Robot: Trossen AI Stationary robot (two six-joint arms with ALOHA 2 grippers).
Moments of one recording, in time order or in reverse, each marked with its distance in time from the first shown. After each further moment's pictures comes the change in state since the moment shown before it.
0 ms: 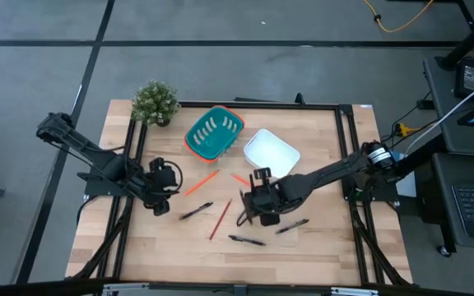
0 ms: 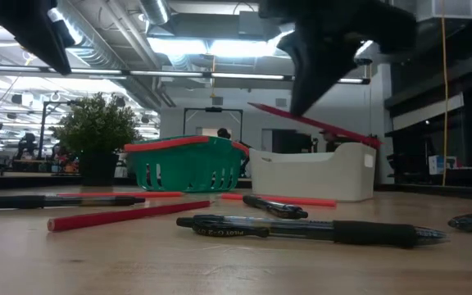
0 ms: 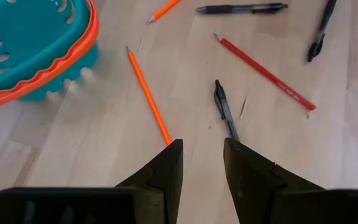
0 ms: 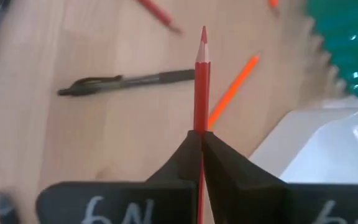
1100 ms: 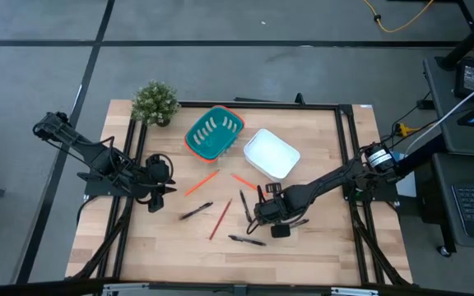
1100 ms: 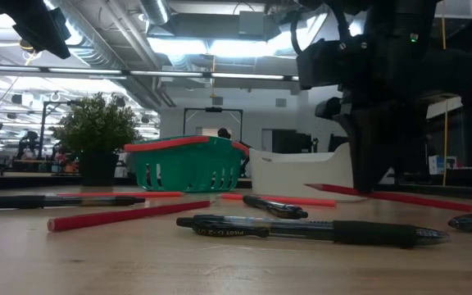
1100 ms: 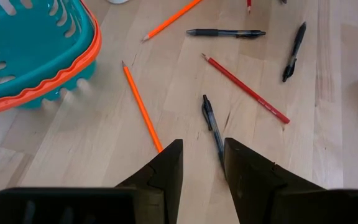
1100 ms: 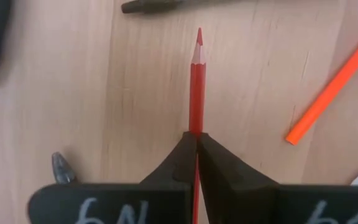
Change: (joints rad) left arm 0.000 -0.116 0.000 0.000 0.007 -0.013; right arm 0.055 0.002 -0.281 0.193 -0.237 0.182
